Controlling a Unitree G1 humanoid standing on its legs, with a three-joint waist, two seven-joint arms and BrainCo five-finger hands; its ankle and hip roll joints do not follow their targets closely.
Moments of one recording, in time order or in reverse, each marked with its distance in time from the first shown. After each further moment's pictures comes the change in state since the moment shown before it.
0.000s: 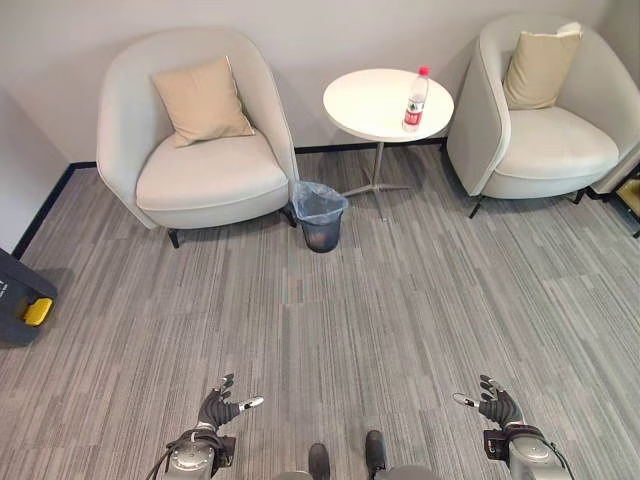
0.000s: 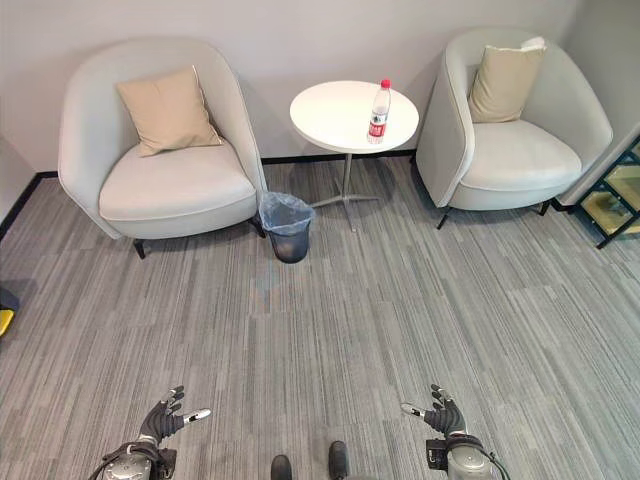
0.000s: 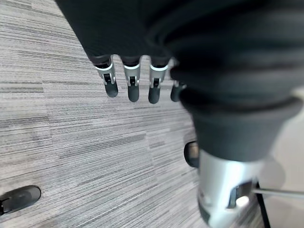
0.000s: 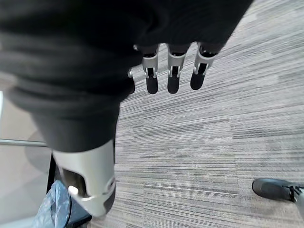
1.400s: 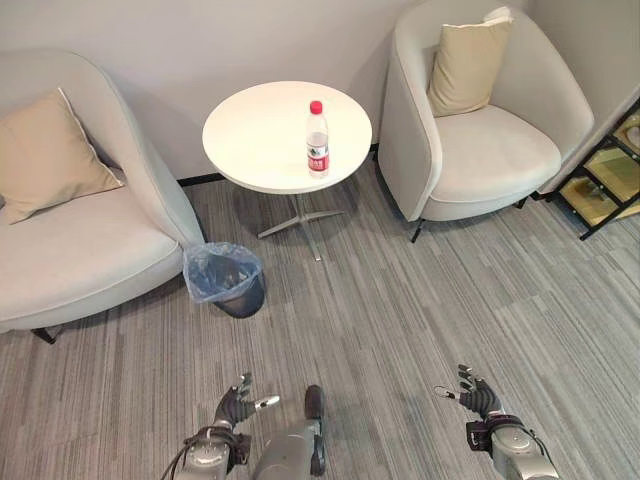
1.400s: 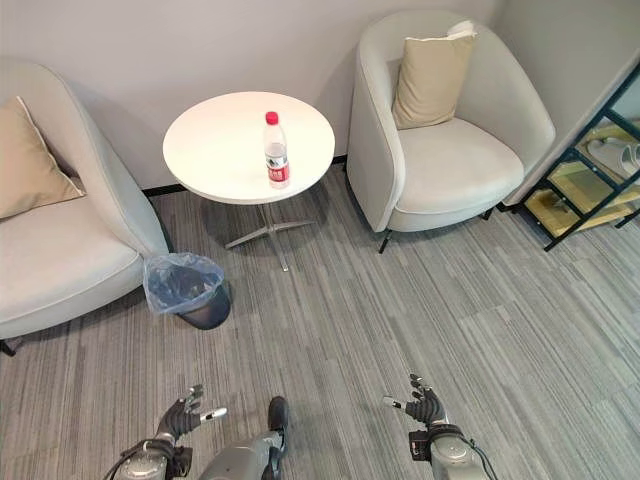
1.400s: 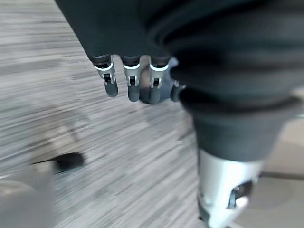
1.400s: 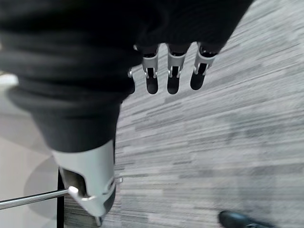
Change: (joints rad) left arm -0.048 -0.023 -0.056 -0.012 -0.027 0.006 -0.016; right arm 0.022 0.043 0.085 -0.070 -0.027 0.001 0.012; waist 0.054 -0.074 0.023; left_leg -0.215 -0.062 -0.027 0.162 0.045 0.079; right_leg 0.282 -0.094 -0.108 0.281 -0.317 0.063
